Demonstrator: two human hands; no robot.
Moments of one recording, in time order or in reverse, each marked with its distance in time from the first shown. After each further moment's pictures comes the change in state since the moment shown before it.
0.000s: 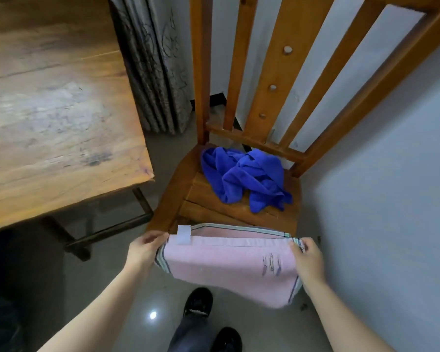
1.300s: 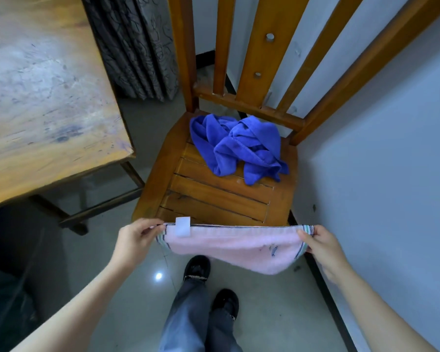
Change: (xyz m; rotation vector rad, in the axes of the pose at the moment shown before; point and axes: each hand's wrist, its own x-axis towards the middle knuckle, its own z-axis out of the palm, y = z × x) left_hand -0.001 -0.019 -0.008 0.567 -0.123 0.528; right_hand 0.006 0.024 -0.035 0.090 -0.284 0.203
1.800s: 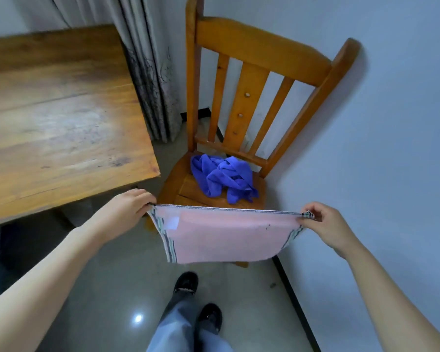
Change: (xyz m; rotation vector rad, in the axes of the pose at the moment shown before) left_hand -0.062 0.133 -0.155 0.494 -0.102 0.627; right_hand -0.160 -0.136 -0.104 -0.199 -0.069 -0.461
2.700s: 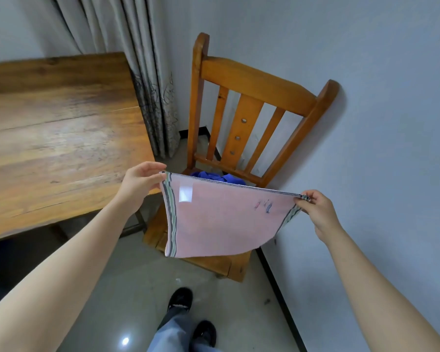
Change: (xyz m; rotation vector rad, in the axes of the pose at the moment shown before) left_hand 0.062 0.027 -0.046 -1.056 0.288 -0.584; right_hand 0.035 -0.044 -0.012 0.278 0.256 0.059
